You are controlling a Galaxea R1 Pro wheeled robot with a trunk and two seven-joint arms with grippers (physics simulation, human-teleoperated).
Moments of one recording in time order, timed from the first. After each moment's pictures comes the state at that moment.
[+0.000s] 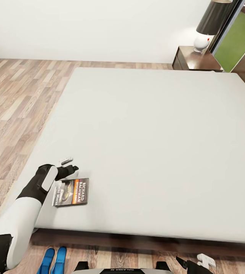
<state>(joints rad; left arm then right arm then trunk) -0.93 0.13 0.08 -0.74 0.46 0.71 0.15 -0.44 -0.24 -0.12 -0.08 -0.35 -0.05 0.62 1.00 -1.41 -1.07</state>
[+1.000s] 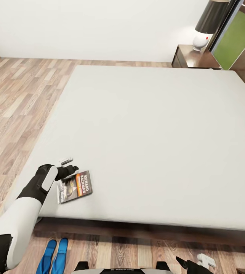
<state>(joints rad) -0.93 0.13 0.08 -0.74 0.46 0.71 0.15 -0.44 -0.24 -0.12 -0.09 -0.35 -0.05 0.62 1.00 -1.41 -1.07</state>
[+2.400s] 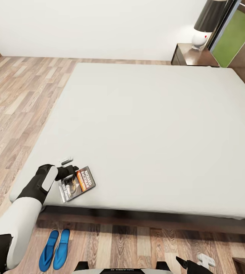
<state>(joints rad) -0.93 0.13 0.08 -0.74 0.46 0.71 0.15 -0.44 -0.24 -0.12 -0.09 -0.35 -0.05 0.62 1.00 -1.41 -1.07</state>
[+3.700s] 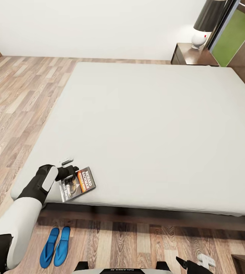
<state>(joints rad) -0.93 0.13 0.08 -0.73 0.46 0.71 0.15 -0.44 -0.24 -0.12 -0.08 -0.35 -0.05 0.62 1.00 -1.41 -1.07</state>
